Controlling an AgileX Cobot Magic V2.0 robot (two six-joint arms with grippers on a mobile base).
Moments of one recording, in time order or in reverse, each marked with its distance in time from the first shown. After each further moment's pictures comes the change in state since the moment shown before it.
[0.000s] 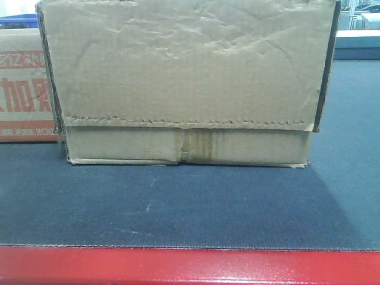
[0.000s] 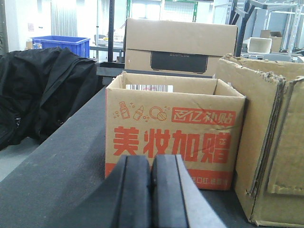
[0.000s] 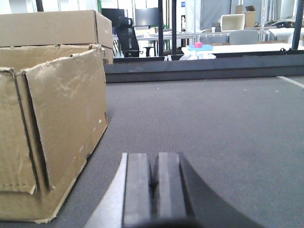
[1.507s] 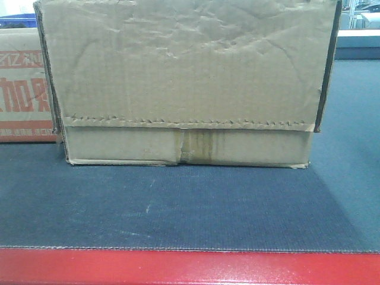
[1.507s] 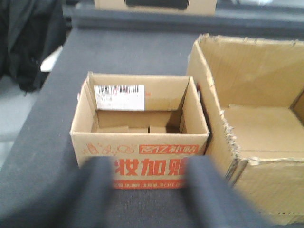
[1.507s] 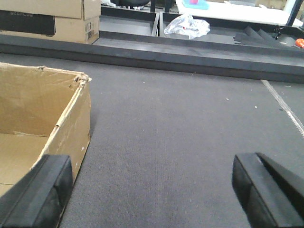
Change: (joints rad) left arm -0.068 0.753 -1.026 0.002 0.730 0.000; right arm 0.000 0.713 -1.006 -0.150 0.570 0.000
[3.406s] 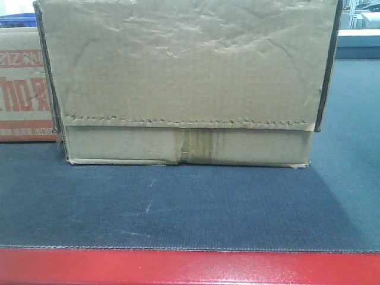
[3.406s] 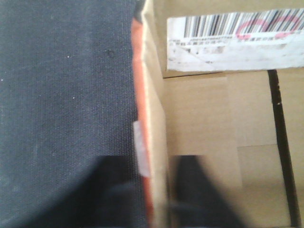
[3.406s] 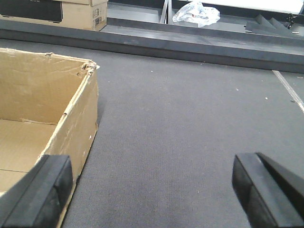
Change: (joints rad) left arm 0.278 1.178 -0.742 -0.161 0.254 0.411; right arm 0.029 0.015 0.000 0.001 0.027 0.000
